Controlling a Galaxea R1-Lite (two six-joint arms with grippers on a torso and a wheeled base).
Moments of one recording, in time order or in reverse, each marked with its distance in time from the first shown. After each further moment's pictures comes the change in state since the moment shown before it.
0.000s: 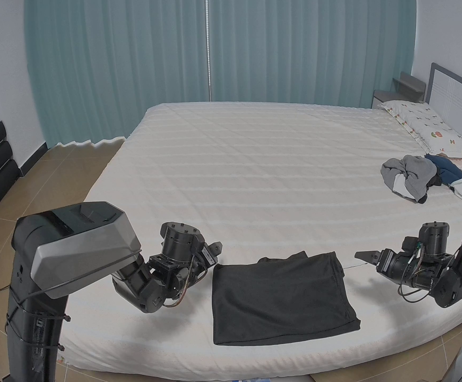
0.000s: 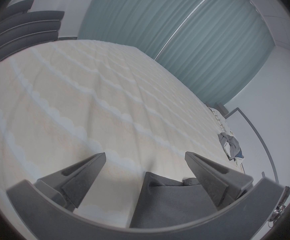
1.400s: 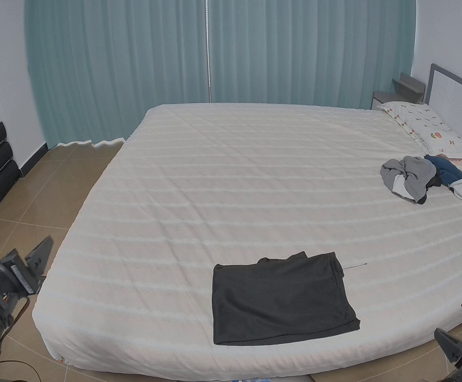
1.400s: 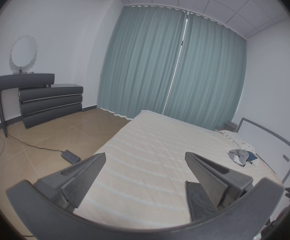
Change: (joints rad) left arm 0.140 -1.474 0.750 0.385 0.280 0.464; right arm 0.051 -1.731 0.153 1.303 -0.136 -0.500
